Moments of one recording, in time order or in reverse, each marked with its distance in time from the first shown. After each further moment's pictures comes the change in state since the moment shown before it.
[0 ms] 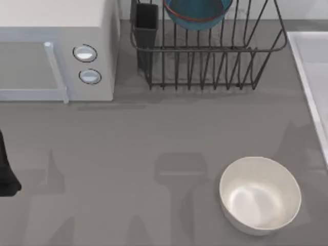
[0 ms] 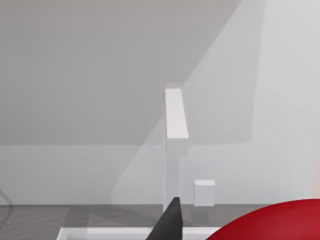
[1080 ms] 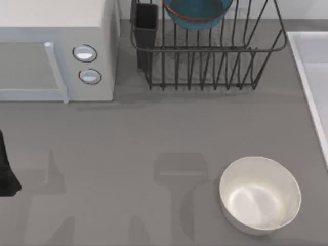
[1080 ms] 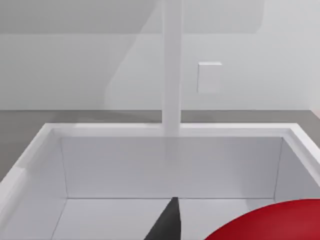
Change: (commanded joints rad) left arm 0.000 0.000 0.000 0.000 0.000 0.000; right arm -0.005 0.719 -0.110 0.831 0.007 -0.006
